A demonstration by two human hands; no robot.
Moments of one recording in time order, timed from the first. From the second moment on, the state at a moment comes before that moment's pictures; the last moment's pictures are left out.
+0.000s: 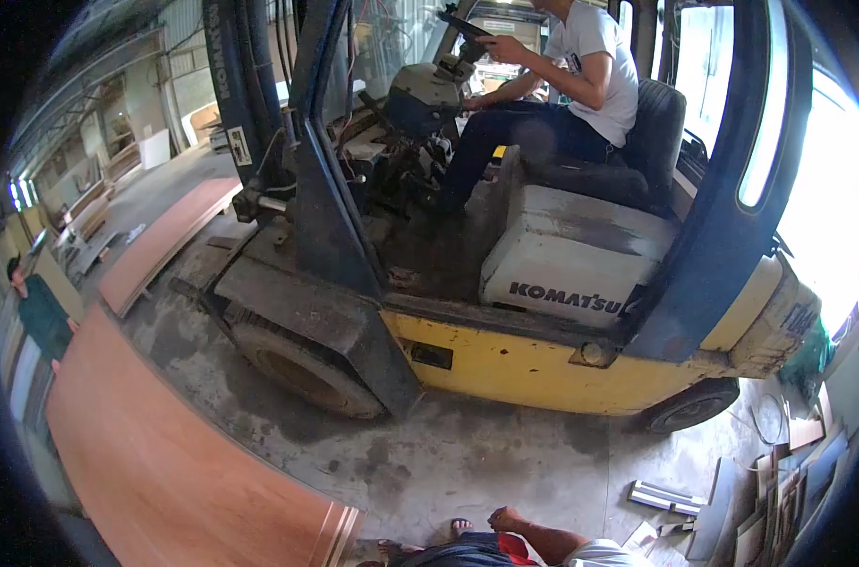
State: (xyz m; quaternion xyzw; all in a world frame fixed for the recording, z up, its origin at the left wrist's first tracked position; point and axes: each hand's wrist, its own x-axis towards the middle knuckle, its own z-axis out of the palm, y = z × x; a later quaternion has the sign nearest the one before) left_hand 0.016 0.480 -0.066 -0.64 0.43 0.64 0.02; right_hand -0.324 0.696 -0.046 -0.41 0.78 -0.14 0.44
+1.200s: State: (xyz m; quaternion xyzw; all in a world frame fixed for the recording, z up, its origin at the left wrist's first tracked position) left_hand 0.070 0.546 -0.030 -0.67 0.34 0.66 -0.04; right_hand -0.323 0.663 -0.032 -0.36 0.79 -0.17 0.47
